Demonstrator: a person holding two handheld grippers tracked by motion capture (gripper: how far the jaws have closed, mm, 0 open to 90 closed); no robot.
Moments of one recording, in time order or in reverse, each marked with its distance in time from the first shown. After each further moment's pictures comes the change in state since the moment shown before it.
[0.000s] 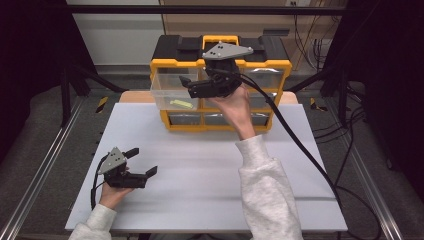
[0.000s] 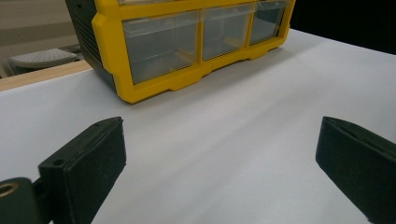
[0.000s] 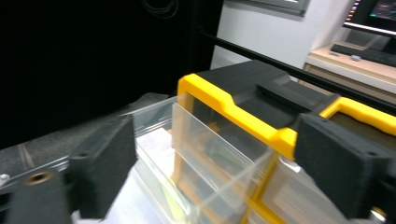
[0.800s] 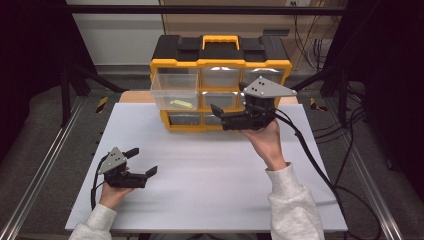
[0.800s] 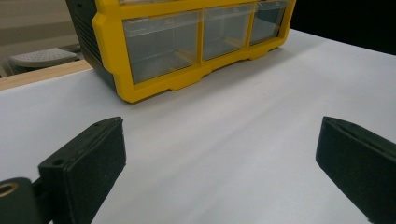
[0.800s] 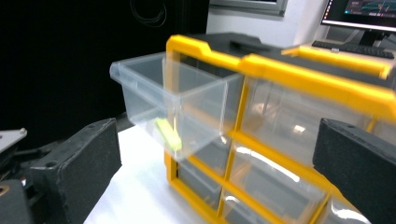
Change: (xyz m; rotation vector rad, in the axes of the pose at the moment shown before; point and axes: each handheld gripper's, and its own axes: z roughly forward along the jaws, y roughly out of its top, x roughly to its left) left arm 0.000 0.000 0.001 0.000 -0.001 -0.006; right arm -0.008 -0.075 -0.066 -0.067 -0.030 0.065
